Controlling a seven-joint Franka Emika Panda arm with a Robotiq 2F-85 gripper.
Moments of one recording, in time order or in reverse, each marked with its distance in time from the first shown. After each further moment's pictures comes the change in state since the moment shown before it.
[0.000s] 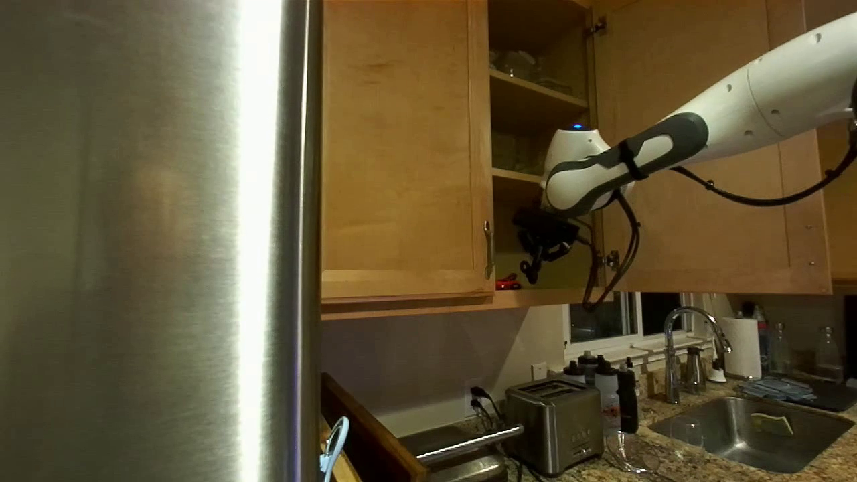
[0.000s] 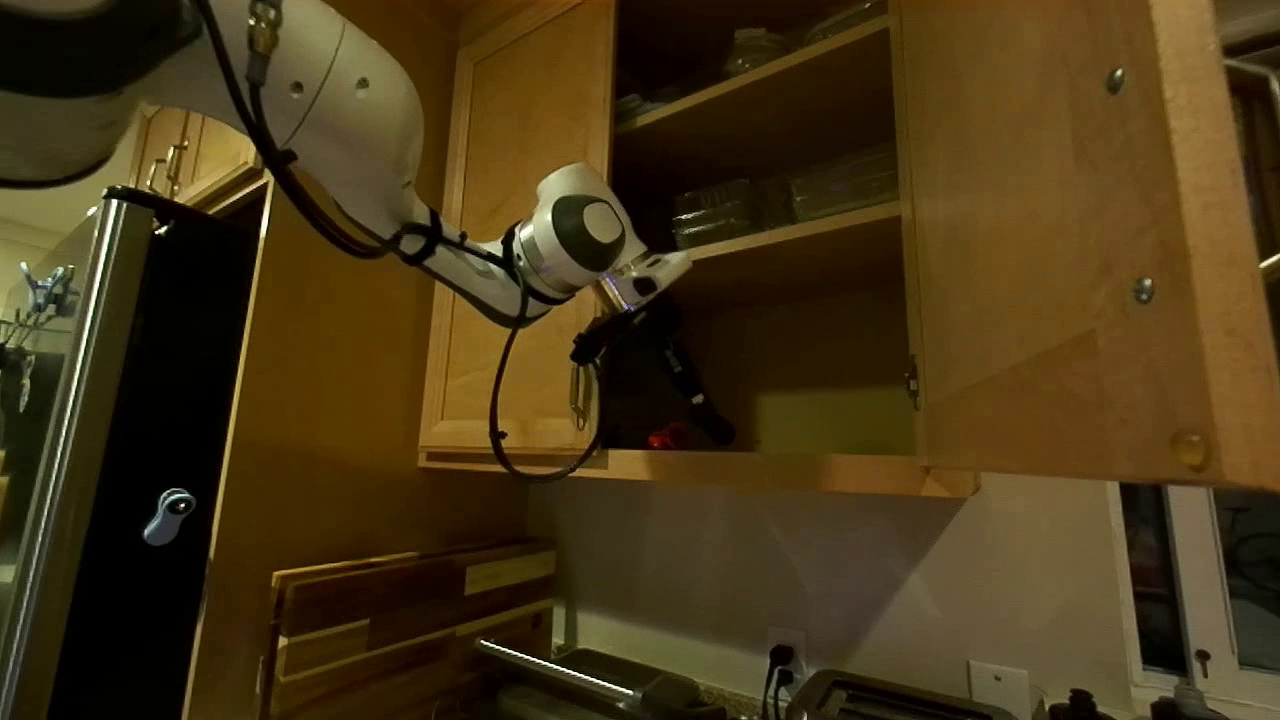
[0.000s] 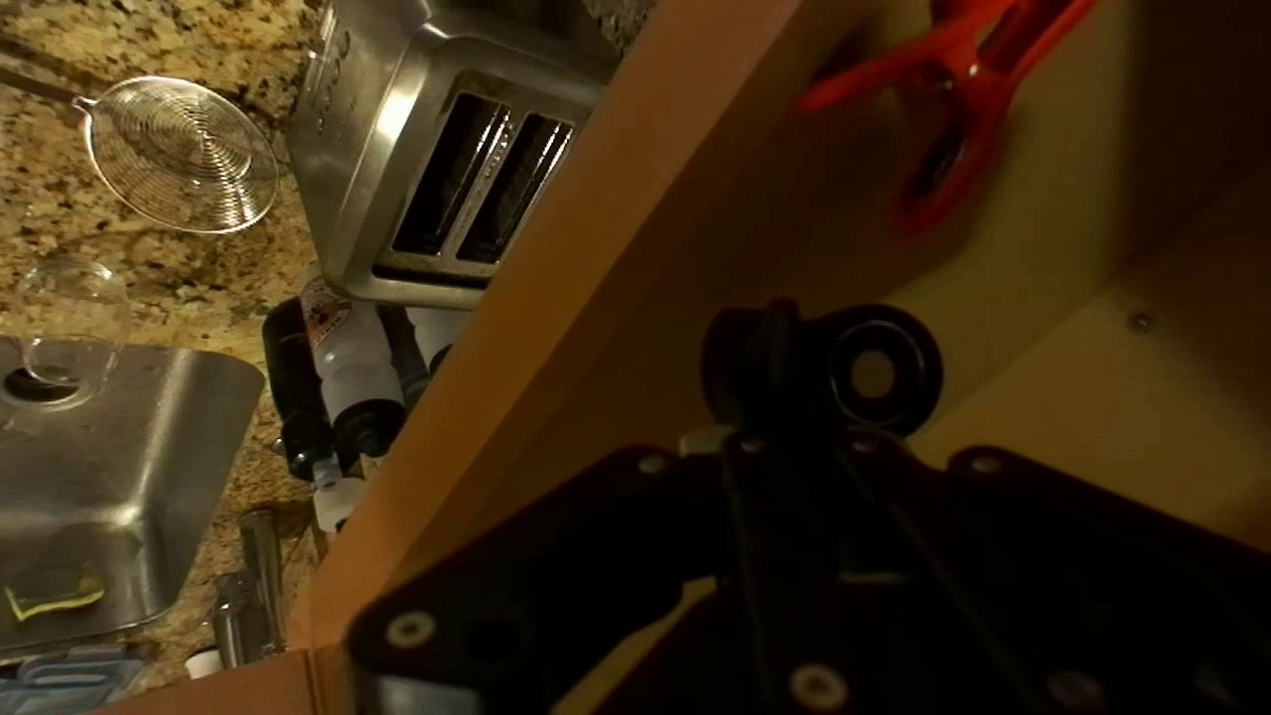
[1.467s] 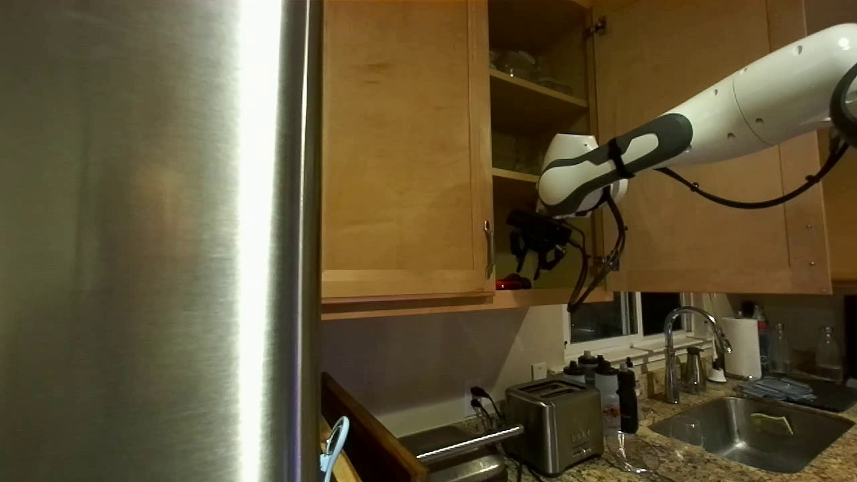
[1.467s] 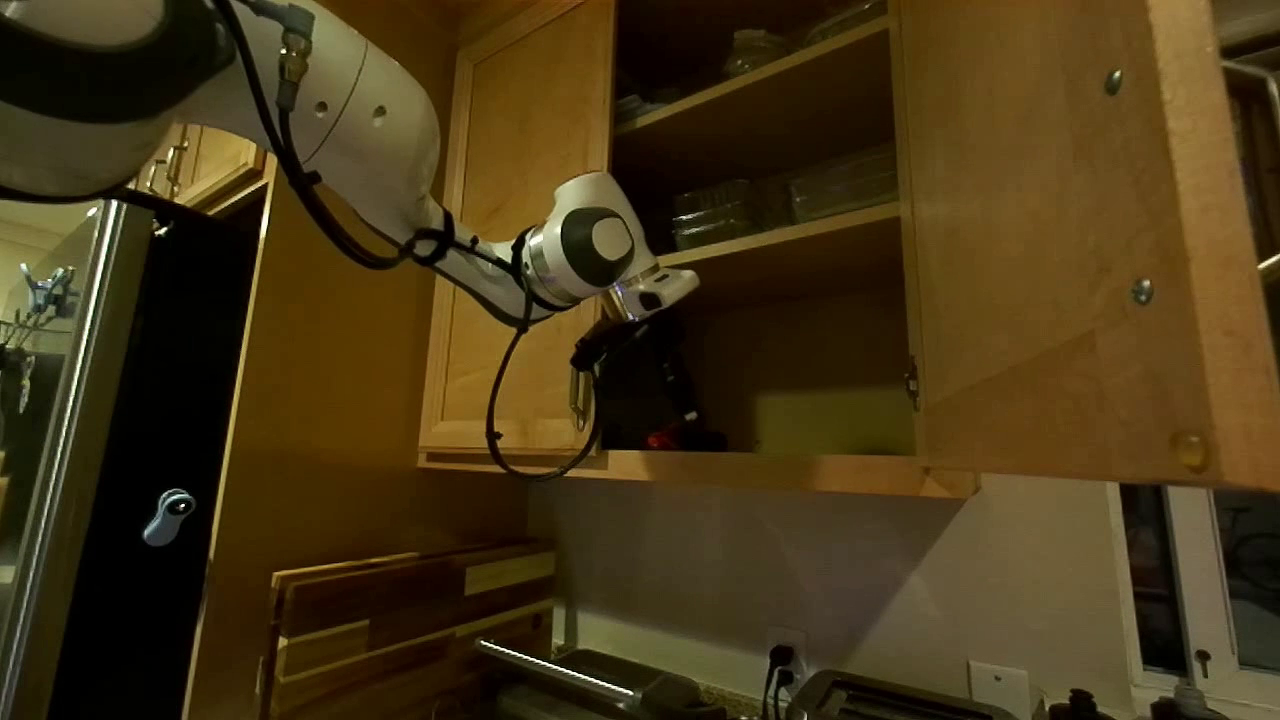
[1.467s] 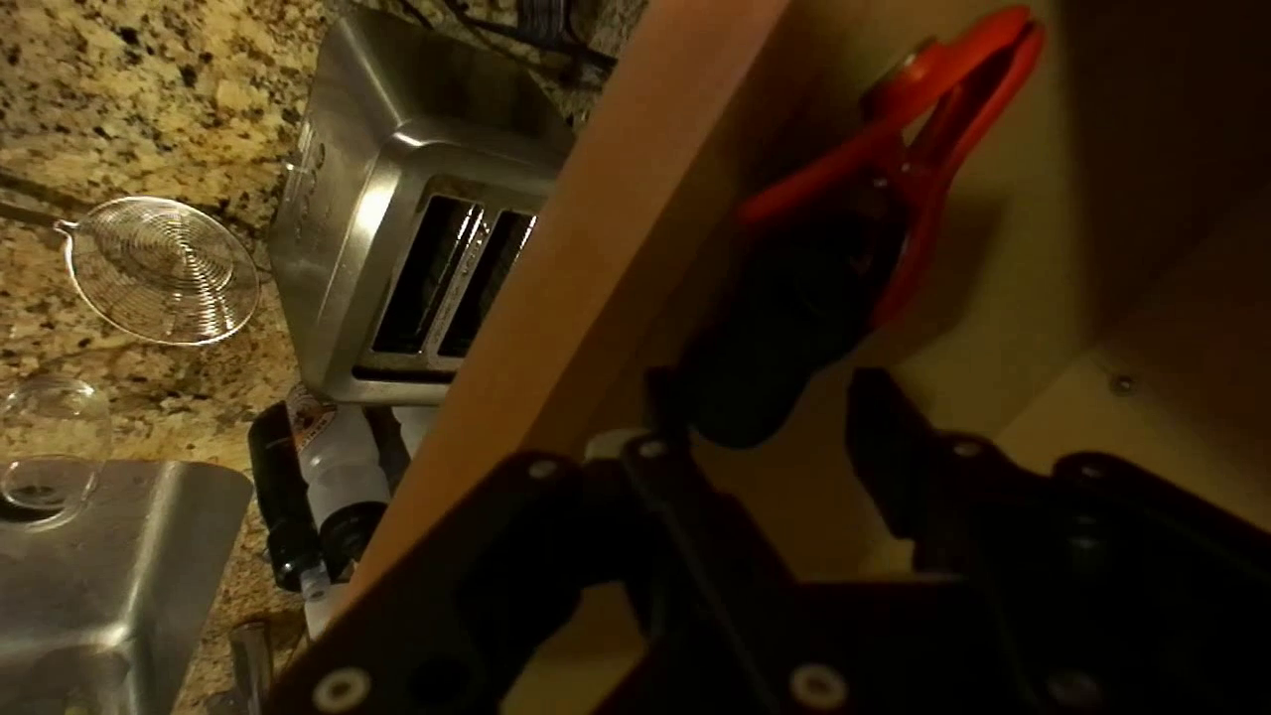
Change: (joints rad) arm 0.093 0.042 -0.089 0.037 0.139 -0.020 -0.036
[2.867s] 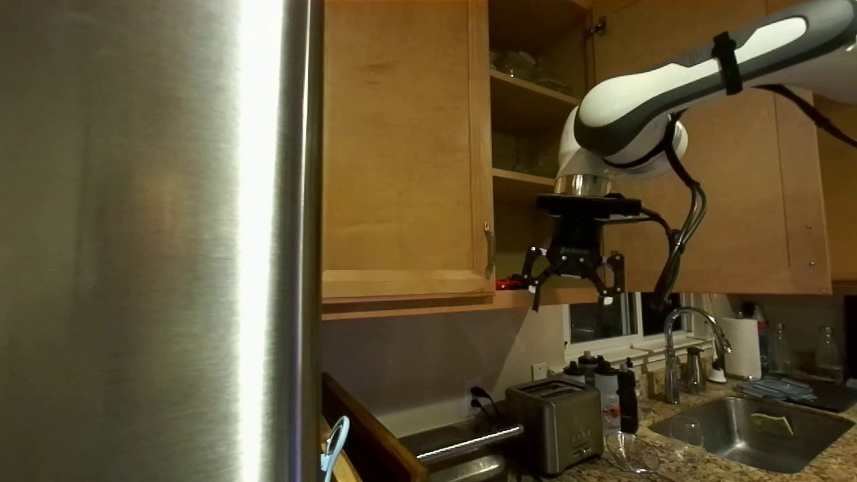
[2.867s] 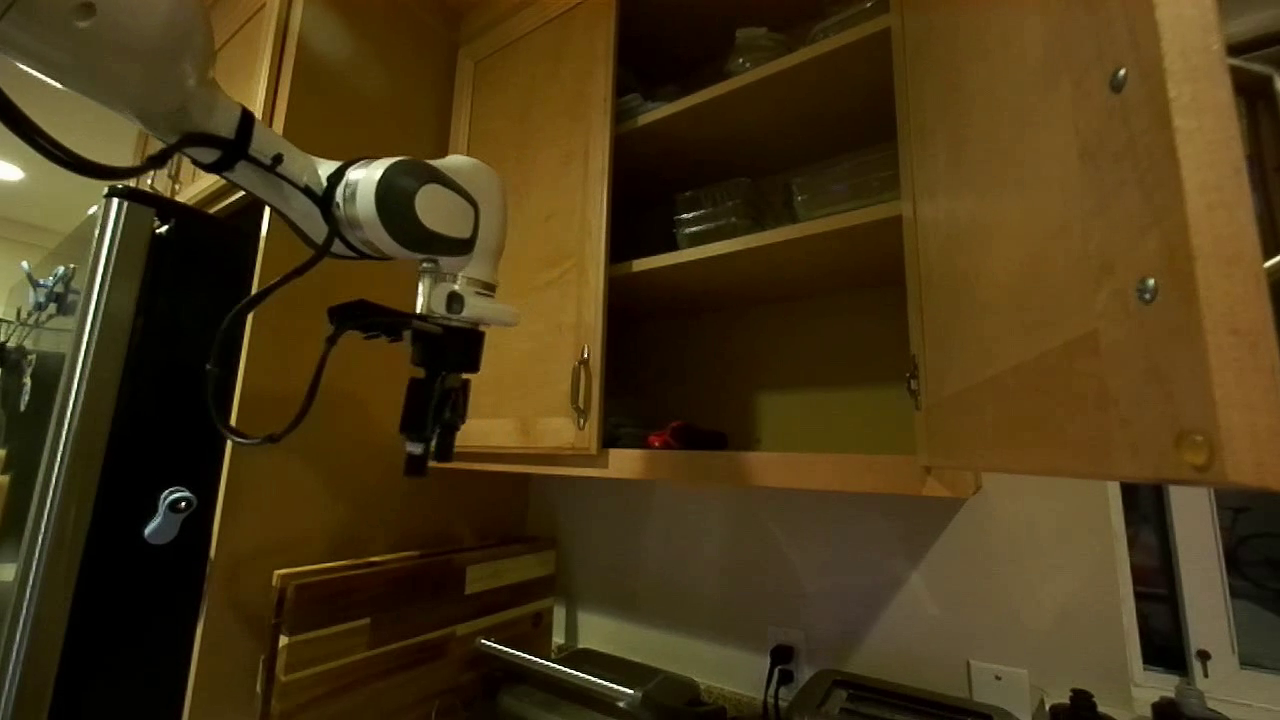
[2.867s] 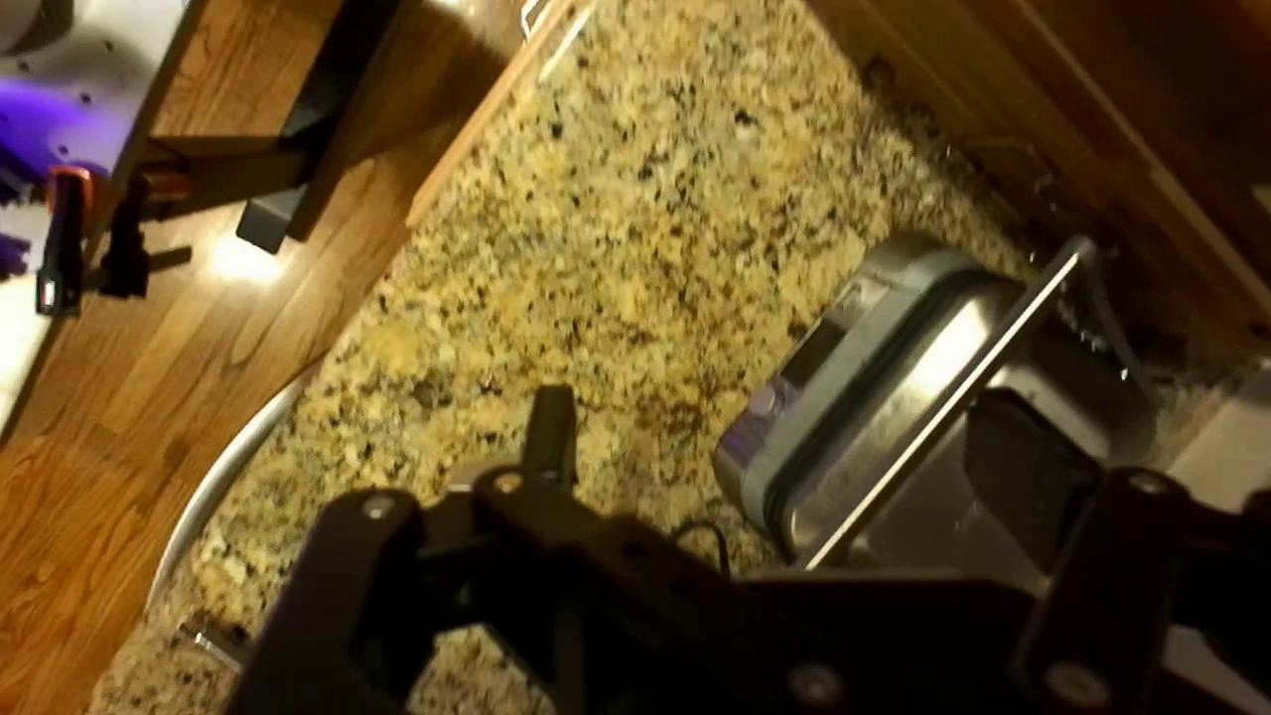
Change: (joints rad) arm 0.150 -0.446 0.096 -0.418 0.366 -0.576 -0.084
